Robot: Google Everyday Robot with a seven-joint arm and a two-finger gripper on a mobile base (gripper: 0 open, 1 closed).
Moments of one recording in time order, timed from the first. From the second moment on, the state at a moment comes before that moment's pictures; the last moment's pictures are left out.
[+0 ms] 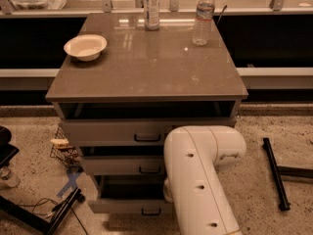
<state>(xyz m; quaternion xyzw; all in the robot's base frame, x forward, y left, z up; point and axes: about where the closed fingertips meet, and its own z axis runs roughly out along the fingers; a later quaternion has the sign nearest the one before) 0.570 -0.062 0.157 -0.71 0.68 -0.06 0.15</state>
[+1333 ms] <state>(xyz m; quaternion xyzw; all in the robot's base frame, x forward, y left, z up) 0.445 -0.100 0.198 -0.75 0.65 0.05 0.03</state>
